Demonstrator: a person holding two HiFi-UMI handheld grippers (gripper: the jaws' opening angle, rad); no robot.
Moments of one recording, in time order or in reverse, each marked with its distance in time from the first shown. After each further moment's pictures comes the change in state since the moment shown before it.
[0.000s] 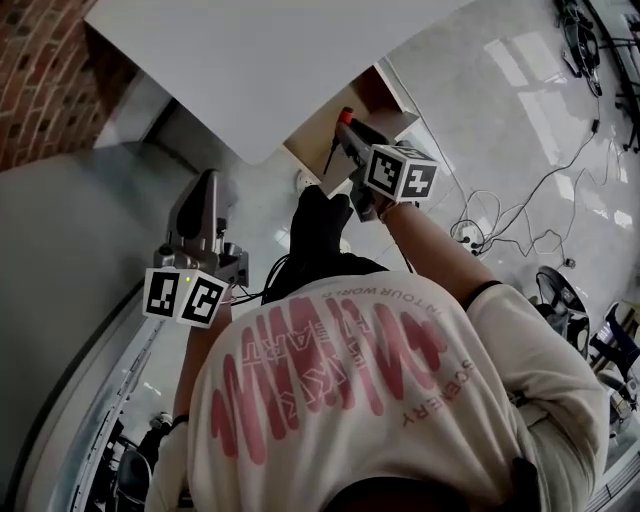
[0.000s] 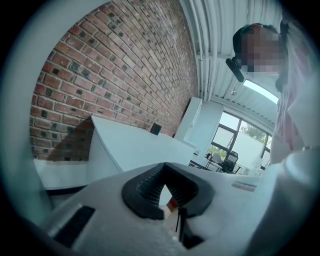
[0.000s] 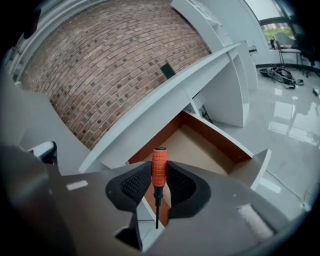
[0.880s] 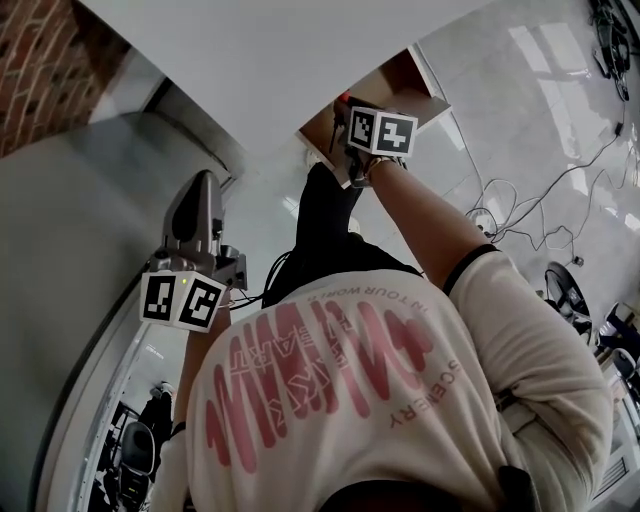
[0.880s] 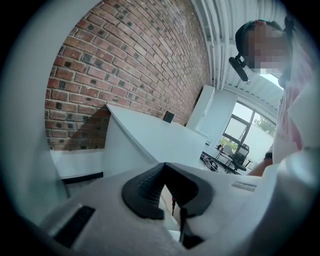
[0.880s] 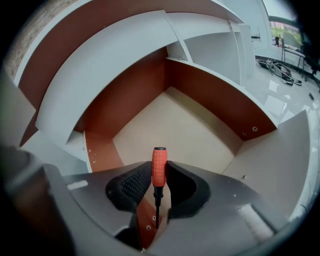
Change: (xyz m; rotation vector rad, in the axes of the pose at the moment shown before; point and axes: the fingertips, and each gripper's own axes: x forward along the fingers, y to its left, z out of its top) left arm -0.007 0.046 -0.043 -0.033 0.121 0.140; right arm 0.102 -0.059 -0.069 0.000 0.223 -0.150
